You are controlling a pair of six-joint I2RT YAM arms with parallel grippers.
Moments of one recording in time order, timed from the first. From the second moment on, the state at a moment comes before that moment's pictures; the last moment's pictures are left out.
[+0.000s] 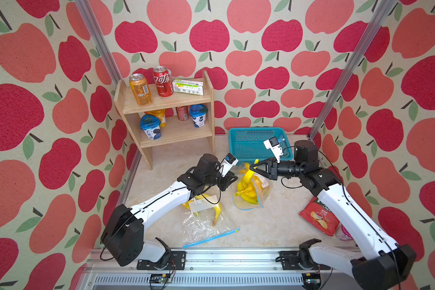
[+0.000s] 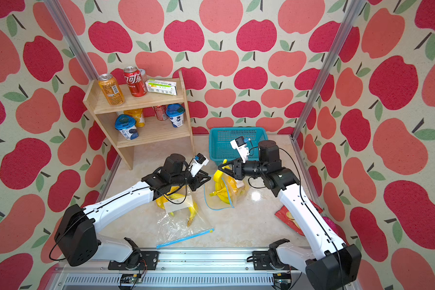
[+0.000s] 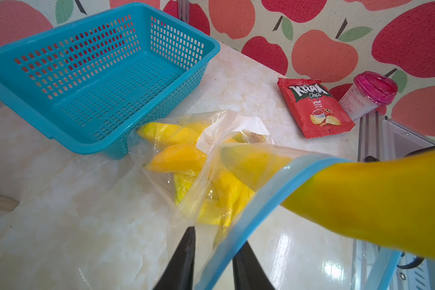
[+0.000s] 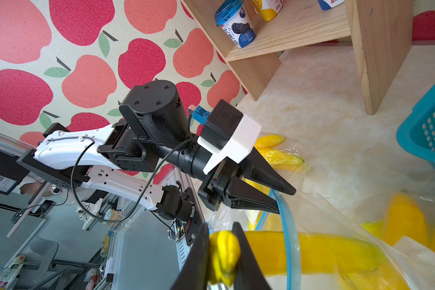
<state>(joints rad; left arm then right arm) -0.69 1.42 1.02 -0.17 0.38 0.05 0.44 1.16 1.14 -0.42 -0.92 0.32</state>
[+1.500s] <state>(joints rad) -0.65 1.48 1.11 -0.22 0.38 -0.09 0.28 1.97 1.95 -0.43 -0.33 0.04</state>
